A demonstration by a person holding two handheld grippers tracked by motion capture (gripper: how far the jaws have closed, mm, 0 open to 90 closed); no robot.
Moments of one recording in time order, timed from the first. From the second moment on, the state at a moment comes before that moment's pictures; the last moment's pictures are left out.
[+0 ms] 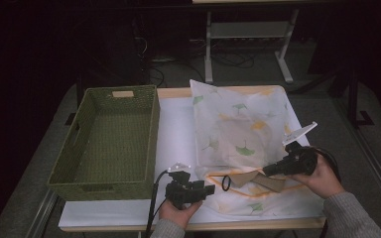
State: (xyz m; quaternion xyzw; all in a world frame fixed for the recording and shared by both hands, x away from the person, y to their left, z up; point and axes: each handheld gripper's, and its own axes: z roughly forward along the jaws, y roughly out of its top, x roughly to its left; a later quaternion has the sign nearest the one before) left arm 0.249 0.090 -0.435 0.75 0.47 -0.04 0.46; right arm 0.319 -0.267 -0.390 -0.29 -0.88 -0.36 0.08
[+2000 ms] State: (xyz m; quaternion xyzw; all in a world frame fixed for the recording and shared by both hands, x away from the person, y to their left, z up) left arm 0.236 0.120 -0.444 0.75 0.48 -0.06 0.45; right arm 0.327 -0.186 -0.342 -0.21 -0.91 -0.35 0.06
